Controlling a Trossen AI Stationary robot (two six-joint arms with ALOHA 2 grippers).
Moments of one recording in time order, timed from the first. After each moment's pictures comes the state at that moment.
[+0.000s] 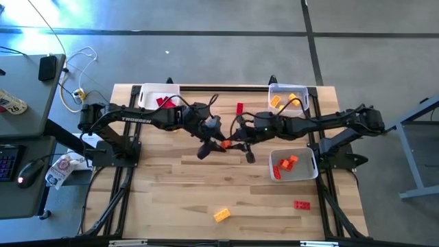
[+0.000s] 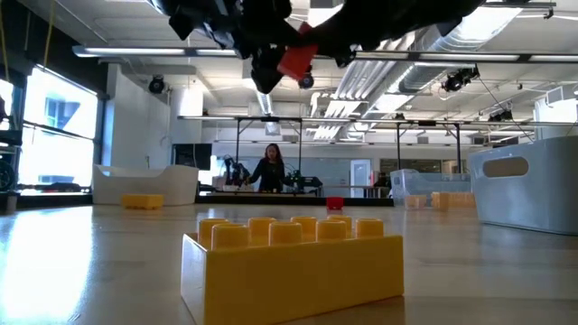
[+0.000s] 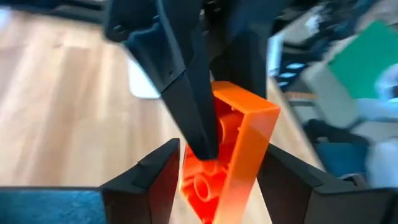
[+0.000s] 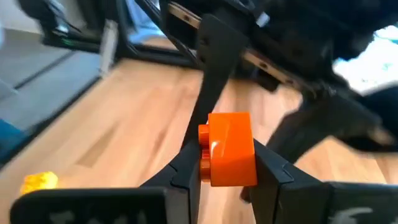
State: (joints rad) left arm 0.27 1.56 1.08 -0.07 0.46 -0.07; right arm -0.02 1.42 0.91 0.15 -0.24 -0.15
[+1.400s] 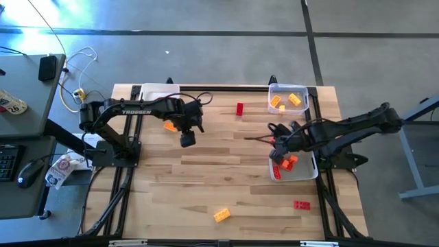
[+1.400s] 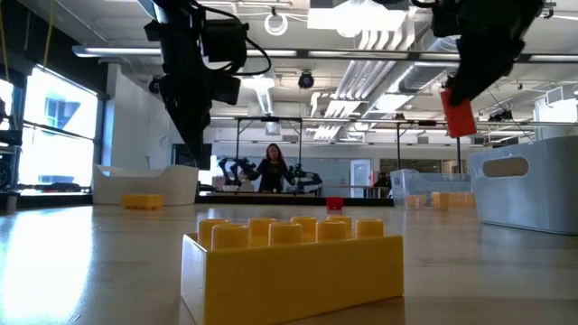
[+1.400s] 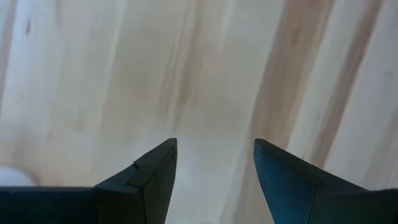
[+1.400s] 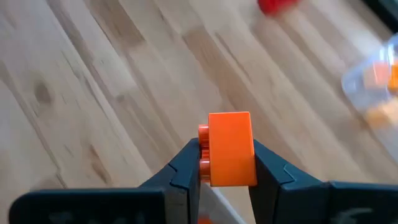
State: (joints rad) left arm 0.43 1.56 1.08 -0.85 0.05 0.05; right arm 0.22 1.11 0.91 -0.96 0.42 0.73
